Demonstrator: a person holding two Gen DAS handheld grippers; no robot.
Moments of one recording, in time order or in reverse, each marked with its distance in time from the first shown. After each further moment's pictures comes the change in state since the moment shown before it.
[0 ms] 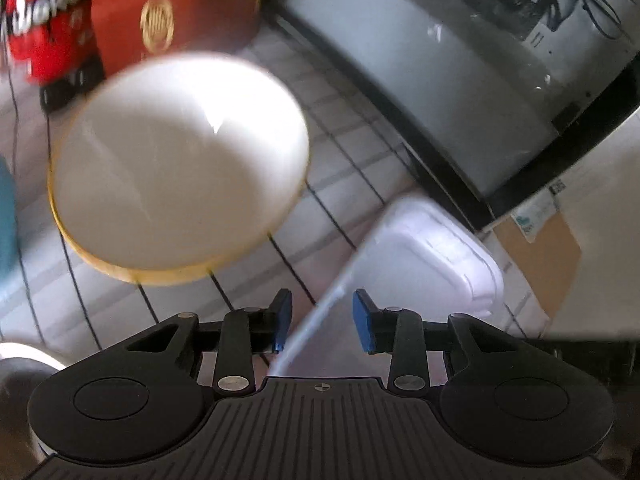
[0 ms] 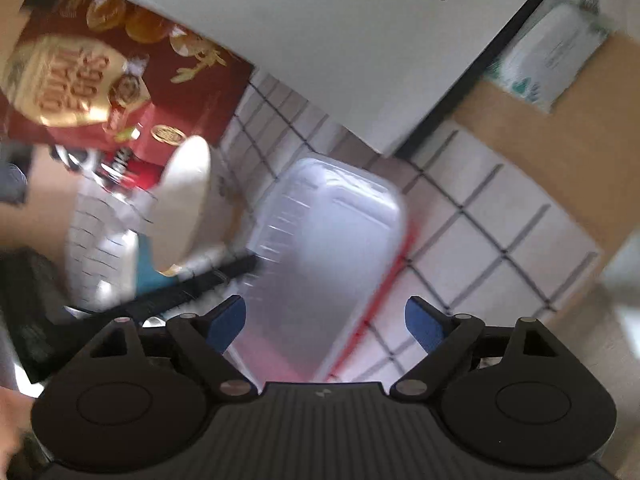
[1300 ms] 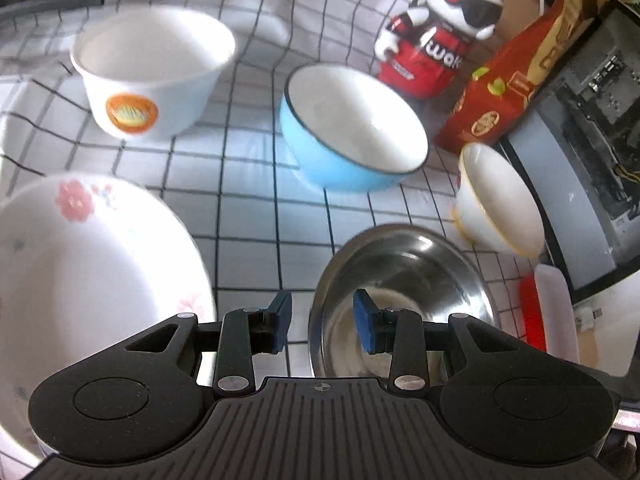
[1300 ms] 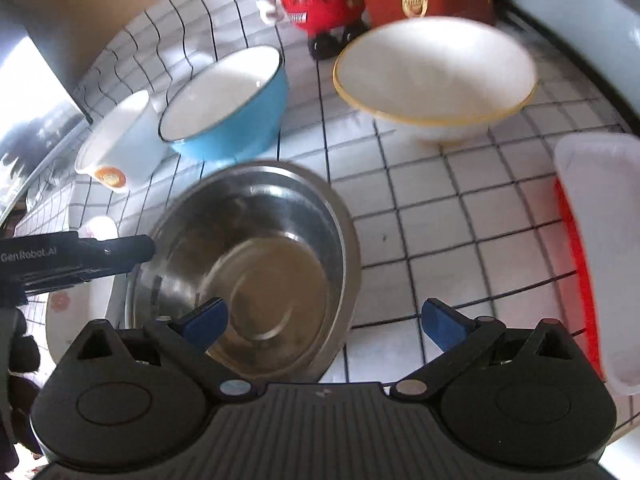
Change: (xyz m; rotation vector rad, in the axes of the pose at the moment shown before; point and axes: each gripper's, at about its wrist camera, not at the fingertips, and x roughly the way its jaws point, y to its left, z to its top) left arm -0.142 0.209 -0.140 -0.457 -0.263 0.087; right arm 0.122 0.174 -0.106 -0.612 0.067 -0.193
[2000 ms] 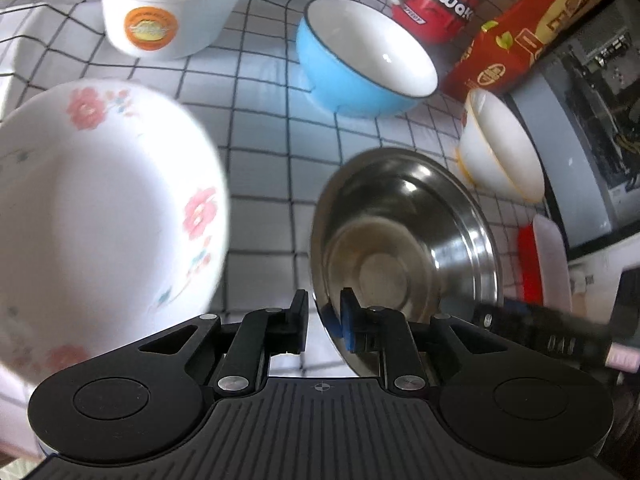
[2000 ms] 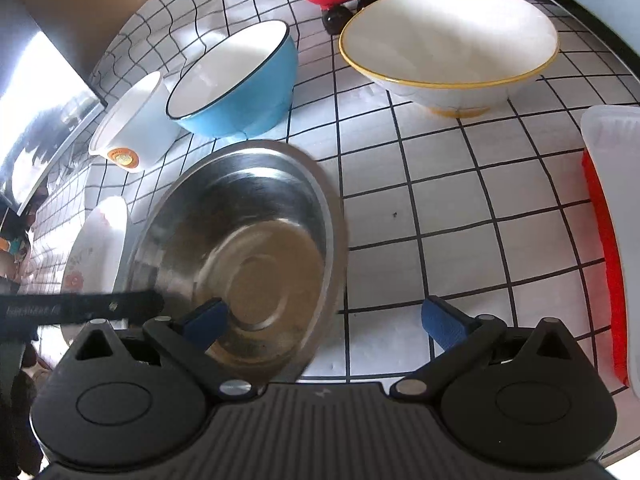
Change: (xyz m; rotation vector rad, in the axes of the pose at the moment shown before) left arm -0.010 0.019 -0.032 -0.030 0.143 -0.013; right arm 0.011 -0.006 -0.002 -0.040 0.074 0.076
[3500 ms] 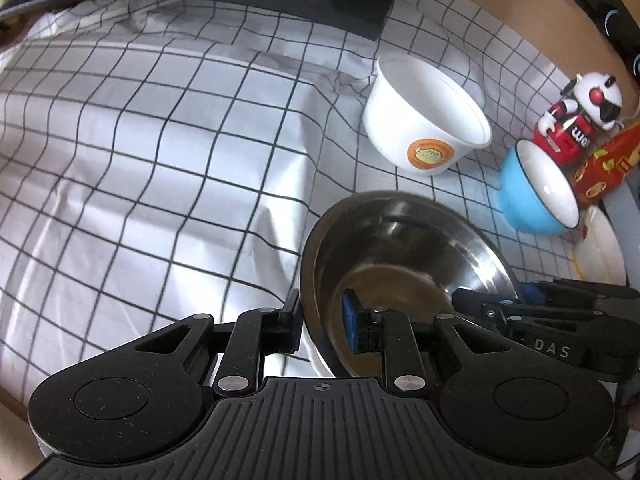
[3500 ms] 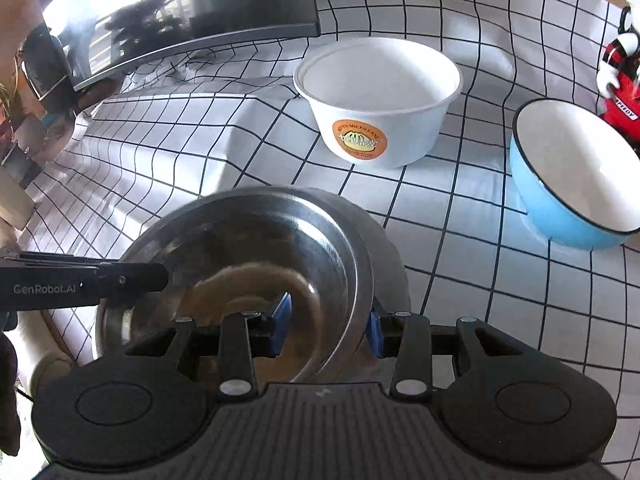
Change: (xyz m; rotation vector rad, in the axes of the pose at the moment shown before) left arm -0.095 0.165 0.017 -0.101 -0.204 0.201; right arm 0.078 0.246 0.028 -0.419 -0.012 0.002
